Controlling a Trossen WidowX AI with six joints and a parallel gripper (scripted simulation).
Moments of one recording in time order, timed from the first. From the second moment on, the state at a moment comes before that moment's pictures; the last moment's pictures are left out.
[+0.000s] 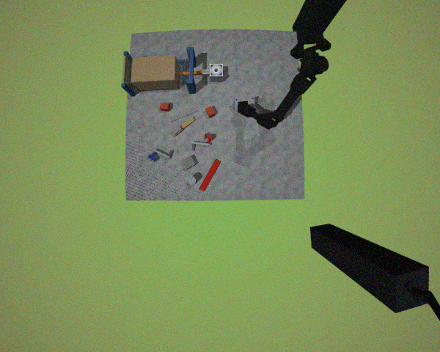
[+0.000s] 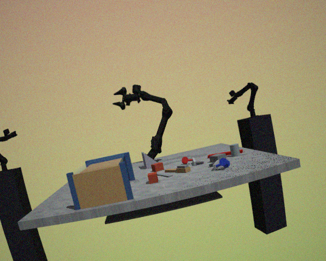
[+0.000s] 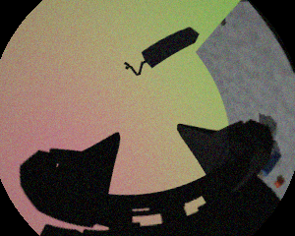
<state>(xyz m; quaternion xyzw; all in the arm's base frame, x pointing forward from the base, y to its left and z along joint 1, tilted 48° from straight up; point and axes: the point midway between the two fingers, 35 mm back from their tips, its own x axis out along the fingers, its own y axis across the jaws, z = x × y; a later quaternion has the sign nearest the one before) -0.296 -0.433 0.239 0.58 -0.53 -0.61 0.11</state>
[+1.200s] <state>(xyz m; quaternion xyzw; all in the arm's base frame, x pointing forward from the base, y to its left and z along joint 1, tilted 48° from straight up) 0.273 -0.317 0.191 0.71 0.22 -0.37 0.56</state>
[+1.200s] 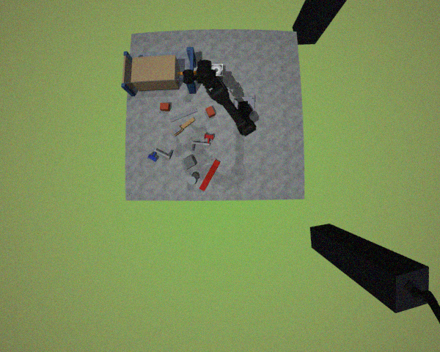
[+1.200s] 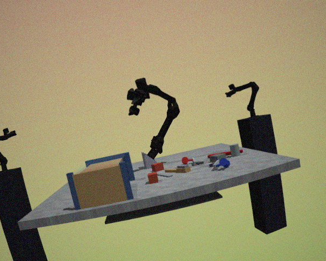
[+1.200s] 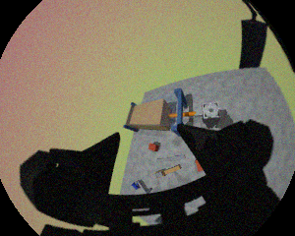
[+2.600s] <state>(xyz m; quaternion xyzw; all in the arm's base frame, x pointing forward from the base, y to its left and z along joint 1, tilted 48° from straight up) 0.320 0.136 0.174 0.36 0.66 0.21 0.62</state>
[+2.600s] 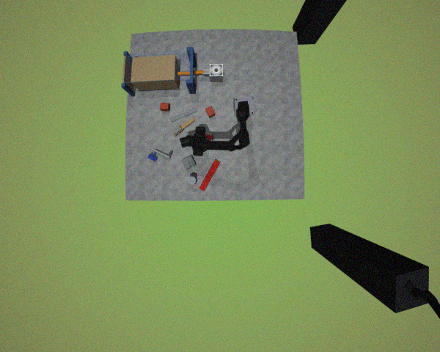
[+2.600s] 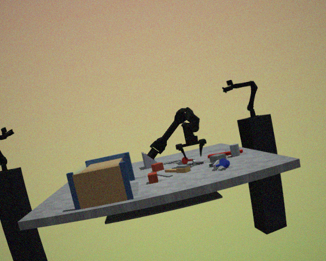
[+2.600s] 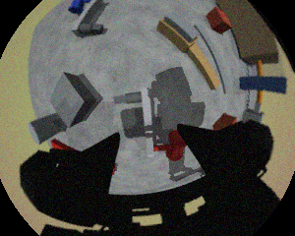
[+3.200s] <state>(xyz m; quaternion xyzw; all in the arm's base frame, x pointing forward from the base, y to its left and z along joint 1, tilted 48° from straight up) 0.322 0.159 0.156 0.36 0.66 0.21 0.62</state>
